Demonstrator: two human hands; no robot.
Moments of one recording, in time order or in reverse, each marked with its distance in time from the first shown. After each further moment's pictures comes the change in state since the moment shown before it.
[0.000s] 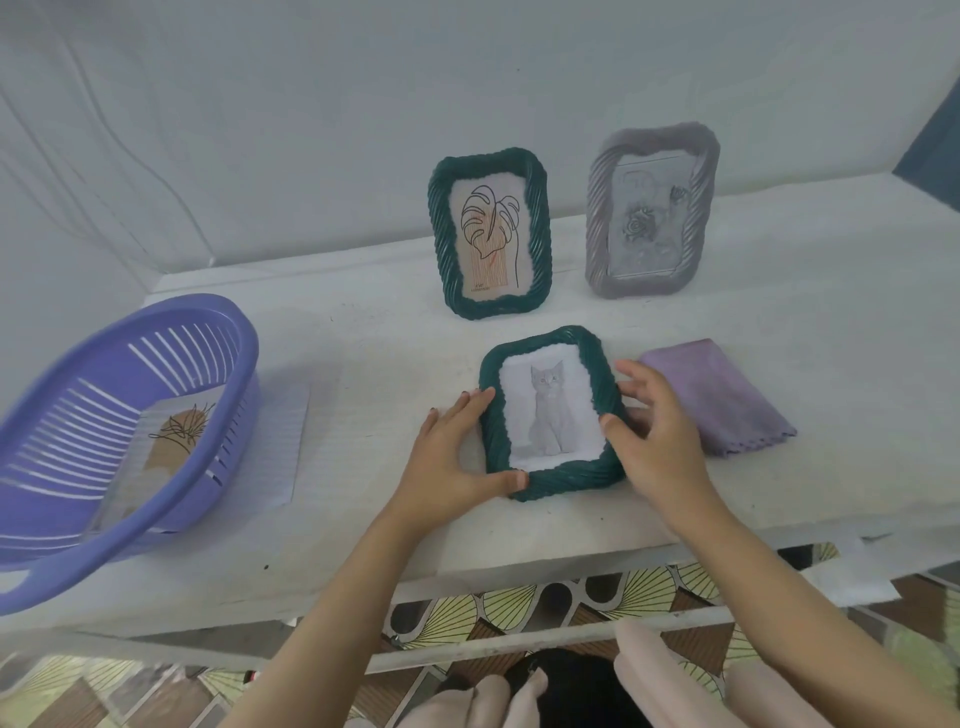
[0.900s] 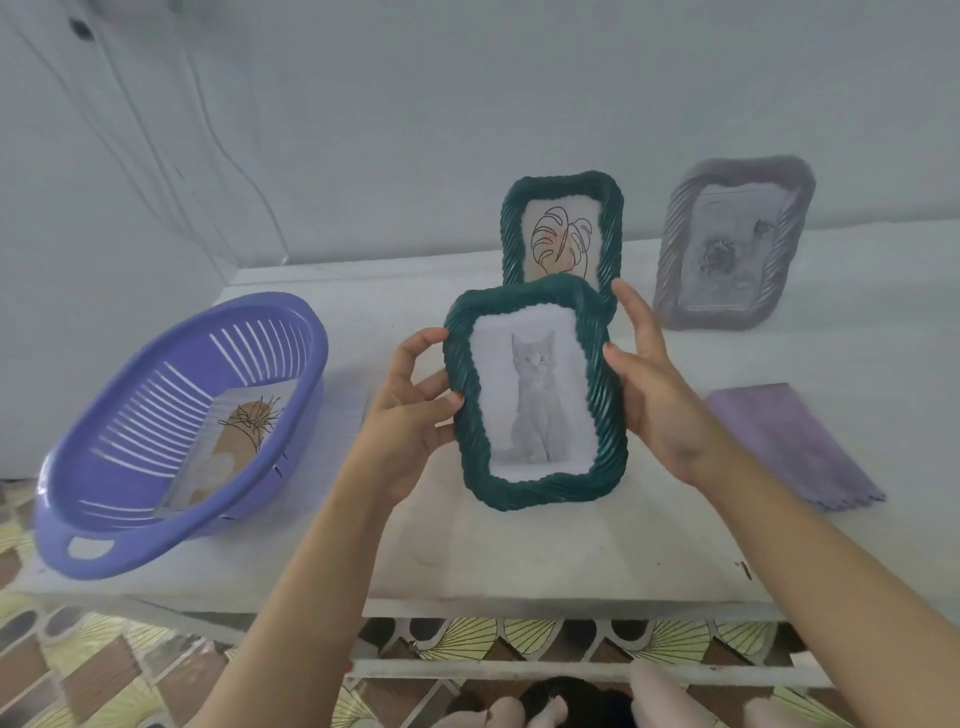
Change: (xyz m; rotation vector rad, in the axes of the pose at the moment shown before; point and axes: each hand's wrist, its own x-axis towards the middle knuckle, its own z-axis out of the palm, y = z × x) left_hand 0.001 0.000 -0.080 -0.967 0.141 0.078; right_hand 0.052 -0.057 0.030 0.501 -0.549 -0.057
